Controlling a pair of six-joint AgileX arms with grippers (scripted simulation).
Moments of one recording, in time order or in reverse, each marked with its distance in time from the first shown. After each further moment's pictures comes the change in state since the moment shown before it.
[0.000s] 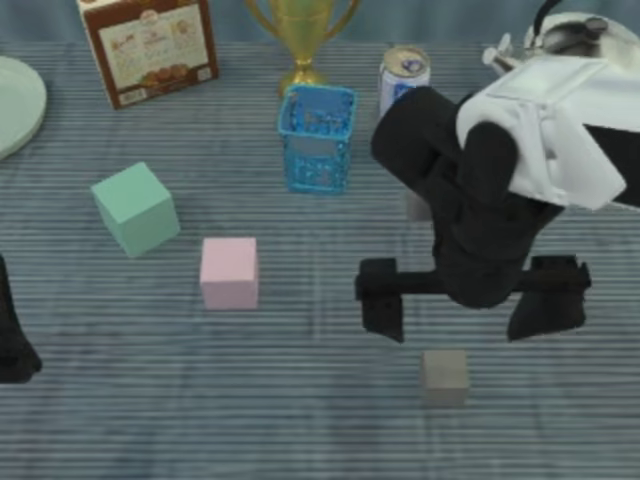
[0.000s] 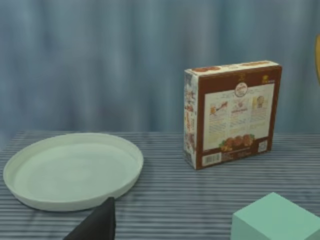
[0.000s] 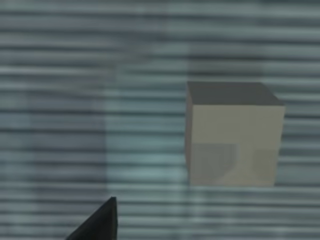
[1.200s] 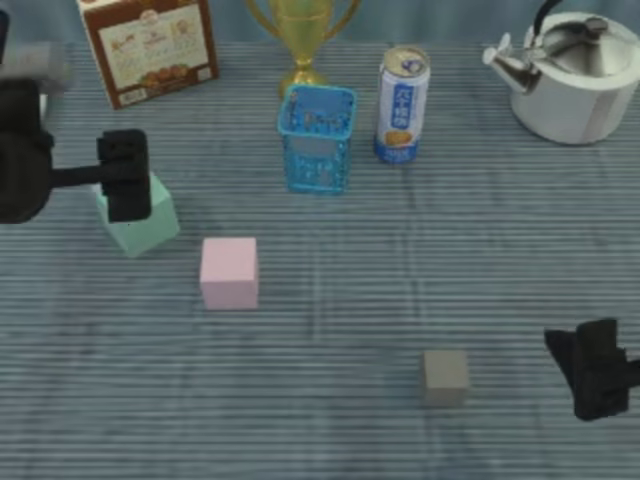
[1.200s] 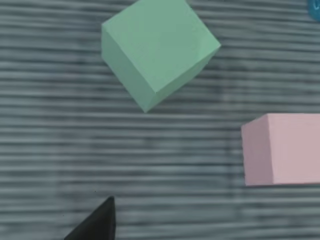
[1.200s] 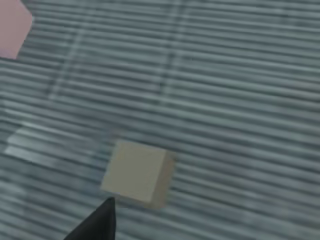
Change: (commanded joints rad) left arm -0.265 1.247 0.995 -0.693 -0.002 -0.271; right arm -0.207 -1.096 -0.870 0.584 -0.035 -0.392
